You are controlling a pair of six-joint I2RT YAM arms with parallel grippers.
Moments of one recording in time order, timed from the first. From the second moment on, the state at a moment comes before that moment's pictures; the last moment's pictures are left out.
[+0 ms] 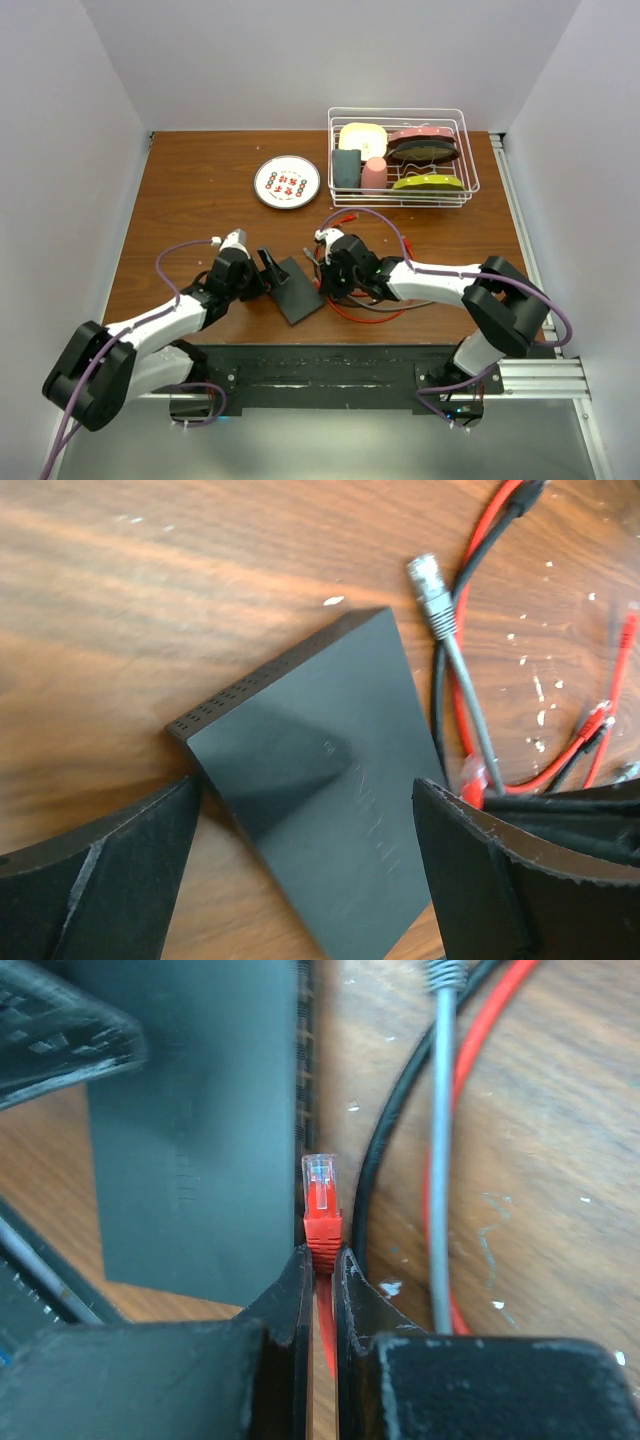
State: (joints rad) left arm -0.52 1.08 0.32 0.06 -0.01 -0.88; right arm 0.89 1.58 0.79 -0.03 -0.07 0.40
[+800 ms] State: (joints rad) left arm -0.41 1.28 0.55 0.15 0.06 -0.69; right arm 0.97 1.79 0.93 0.00 -0.33 0.38
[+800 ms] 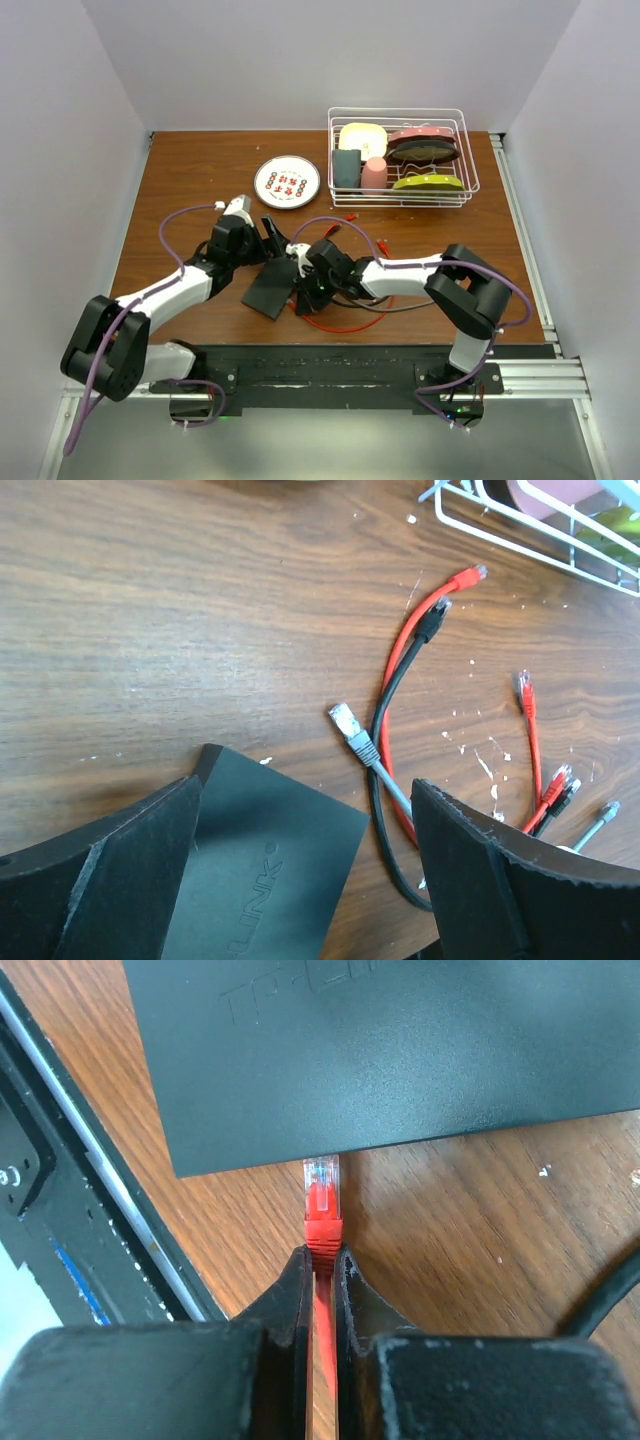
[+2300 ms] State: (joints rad) left arm -0.29 1.19 0.34 0.20 0.22 -0.54; right arm 1.21 1.80 1.04 -0.22 0.17 0.28
